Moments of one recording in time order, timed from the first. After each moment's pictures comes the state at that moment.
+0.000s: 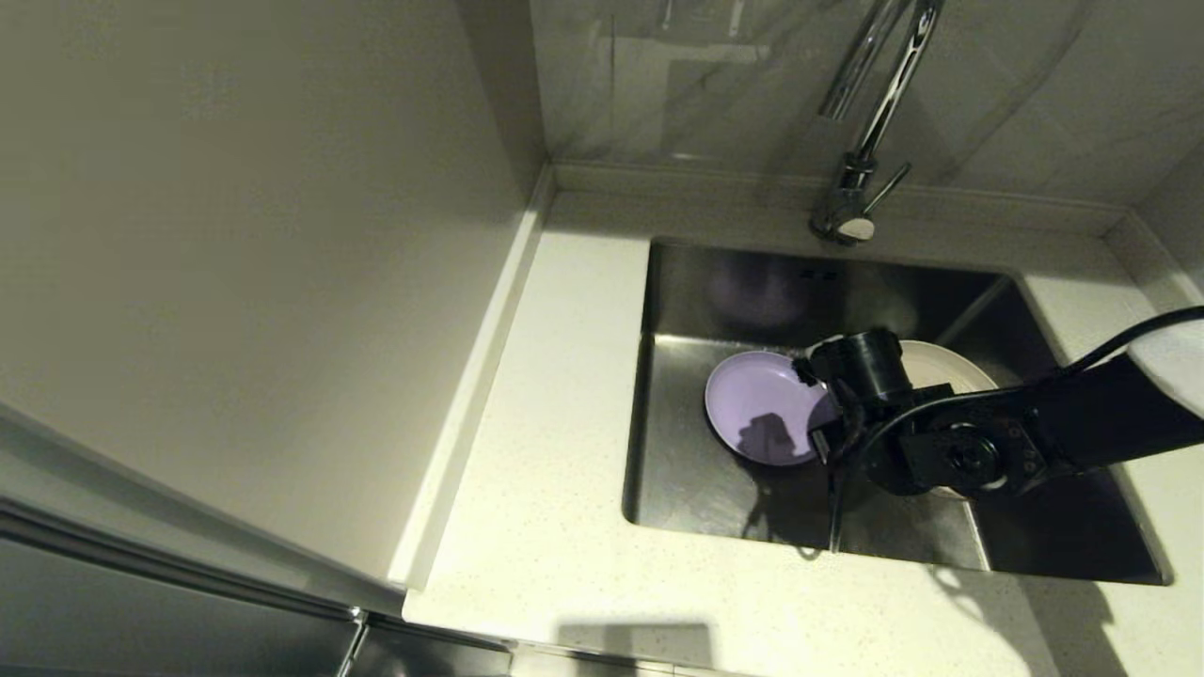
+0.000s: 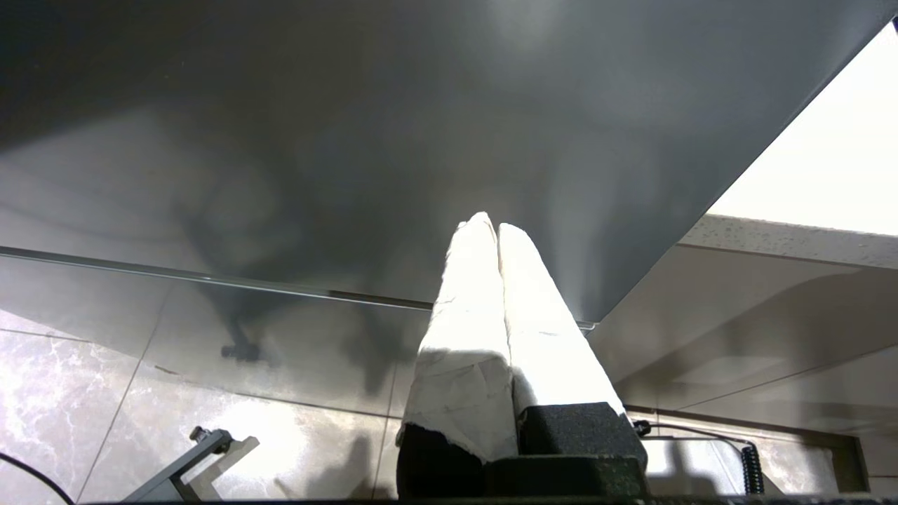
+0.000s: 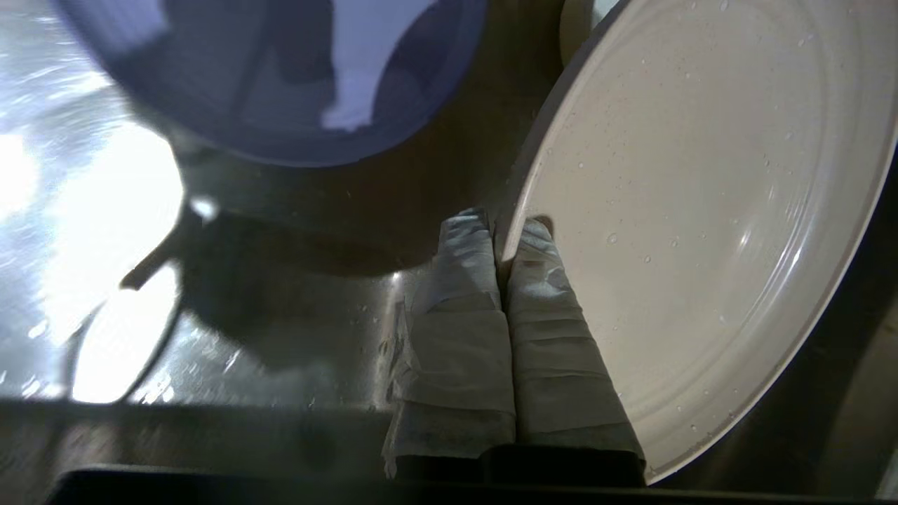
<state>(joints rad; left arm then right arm) 0.00 0.00 0.00 0.00 0.02 -0.02 0.38 2.03 -1.12 -0.20 -0.68 -0.10</state>
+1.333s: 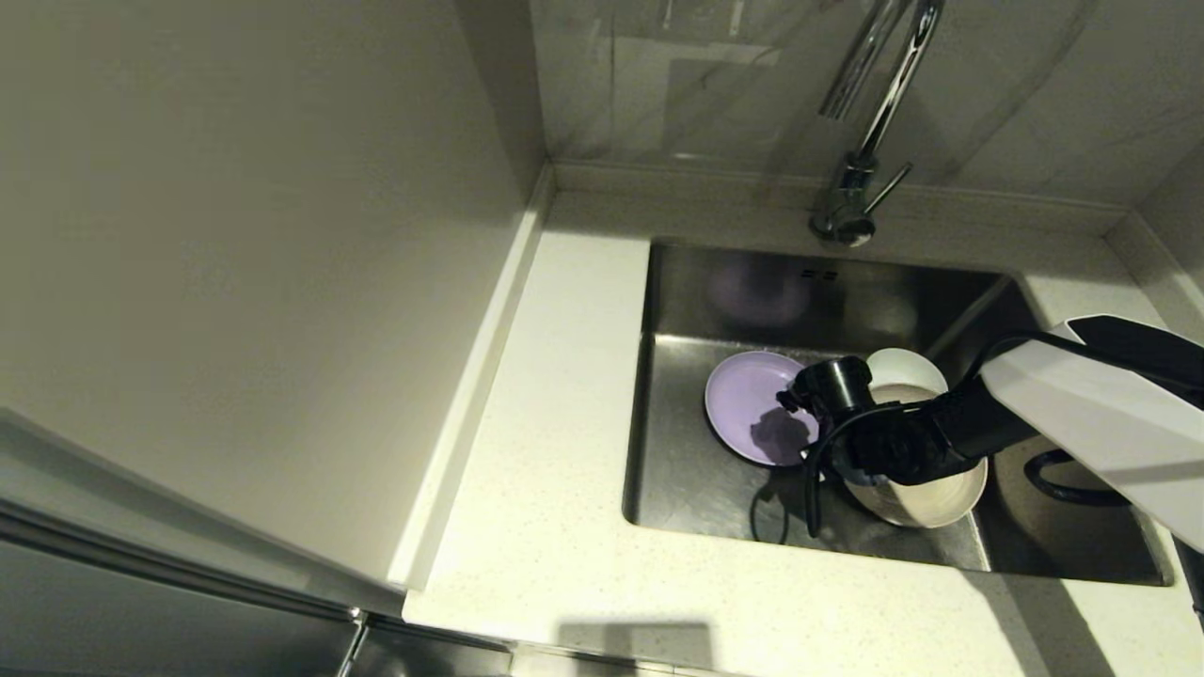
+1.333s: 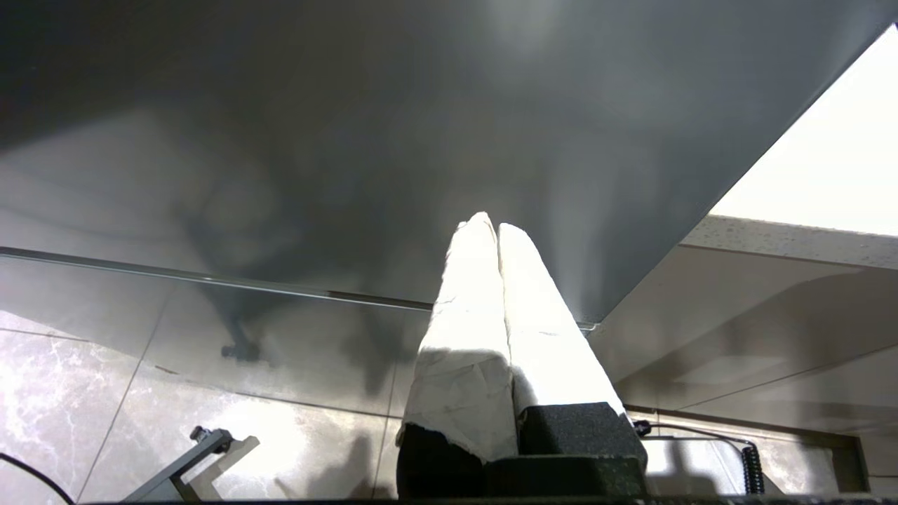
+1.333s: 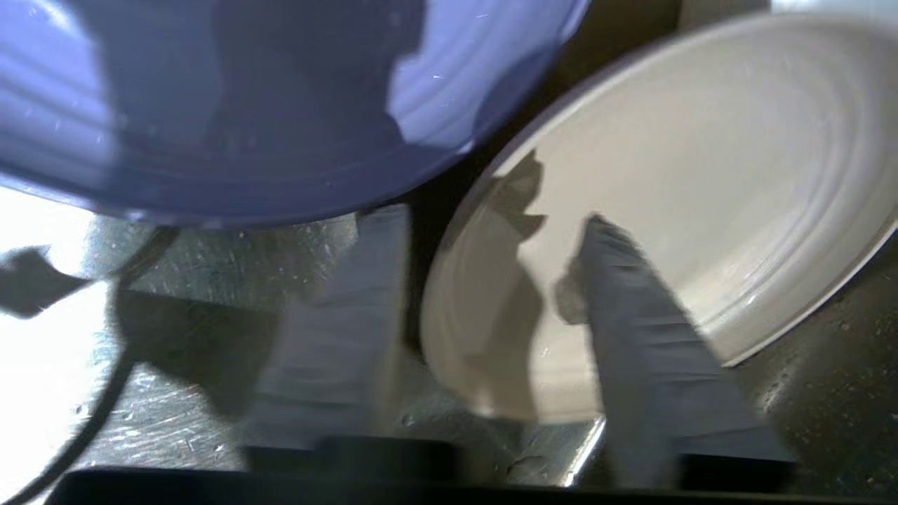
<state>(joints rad) 0.00 0.00 0.00 0.00 0.02 -0.02 0.26 2.32 -1.32 -0.22 -0.57 -0.26</state>
